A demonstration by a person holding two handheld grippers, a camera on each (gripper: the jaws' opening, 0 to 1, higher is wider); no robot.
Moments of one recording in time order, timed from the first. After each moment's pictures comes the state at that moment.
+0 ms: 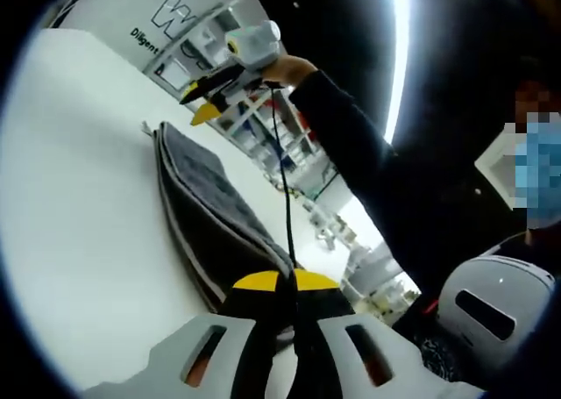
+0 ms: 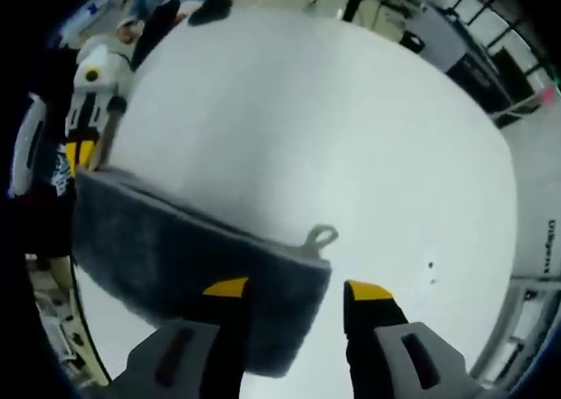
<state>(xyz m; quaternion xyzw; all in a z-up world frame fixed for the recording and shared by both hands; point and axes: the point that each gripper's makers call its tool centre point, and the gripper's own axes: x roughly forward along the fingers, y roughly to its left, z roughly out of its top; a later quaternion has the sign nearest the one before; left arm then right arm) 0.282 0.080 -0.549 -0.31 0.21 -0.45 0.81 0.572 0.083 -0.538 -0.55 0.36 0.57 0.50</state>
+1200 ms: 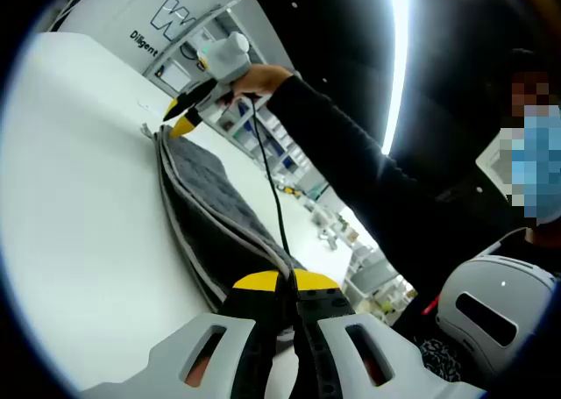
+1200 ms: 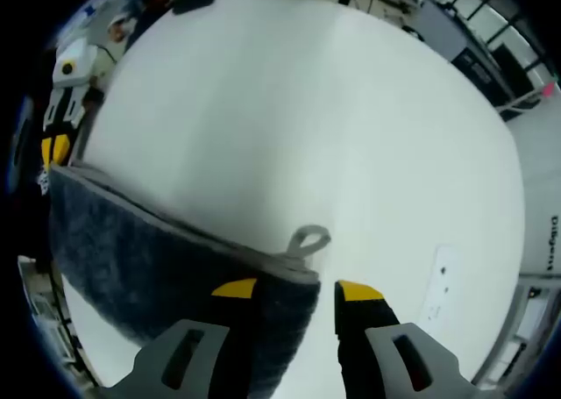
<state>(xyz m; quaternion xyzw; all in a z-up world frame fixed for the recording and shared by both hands) 0.283 0.081 -0.549 -0.31 0.21 -0.45 0.81 0.586 0.084 -0.584 -0.54 0.36 0.57 0.50</state>
